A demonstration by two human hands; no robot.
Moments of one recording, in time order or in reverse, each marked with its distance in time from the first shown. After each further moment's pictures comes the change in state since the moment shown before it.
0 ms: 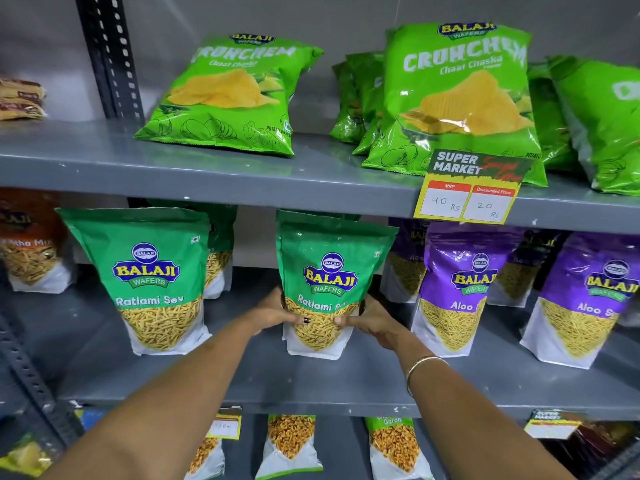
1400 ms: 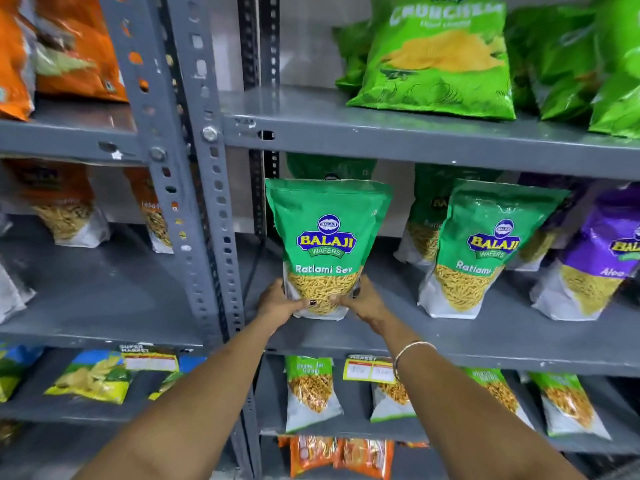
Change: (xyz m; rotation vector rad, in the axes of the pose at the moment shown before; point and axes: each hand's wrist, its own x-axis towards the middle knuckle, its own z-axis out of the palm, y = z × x) left_hand -0.065 -0.200 -0.188 -0.066 0.311 -0.116; right_hand 0.022 -0.015 0.305 -0.172 0.155 0.069
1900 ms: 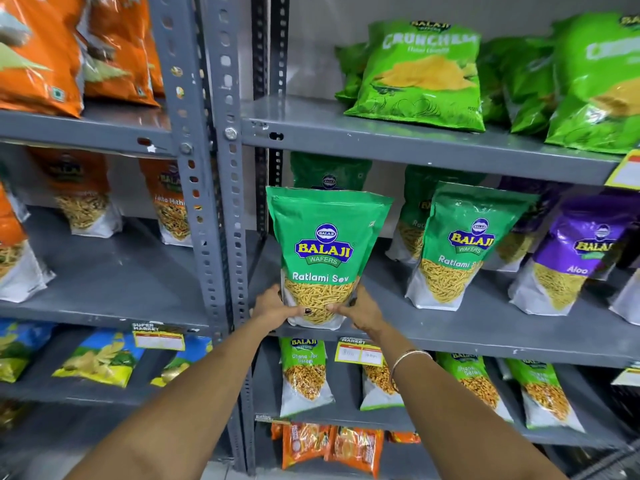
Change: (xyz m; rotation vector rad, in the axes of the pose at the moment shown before) left_hand -0.075 0.008 -0.013 0.073 -0.010 0.036; right_hand -0.061 0.003 0.000 -0.169 0.024 0.016
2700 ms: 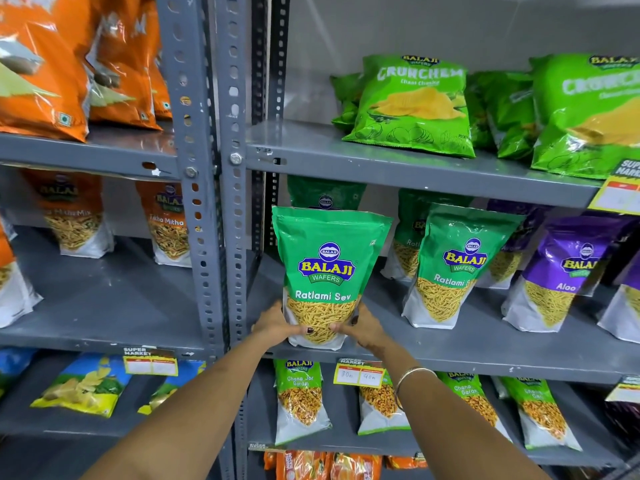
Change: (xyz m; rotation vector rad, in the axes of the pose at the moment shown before) left_hand 0.019 0.000 0.000 0.138 -0.126 0.034; right_hand 0.009 0.003 -0.007 -0.004 -0.022 -0.035
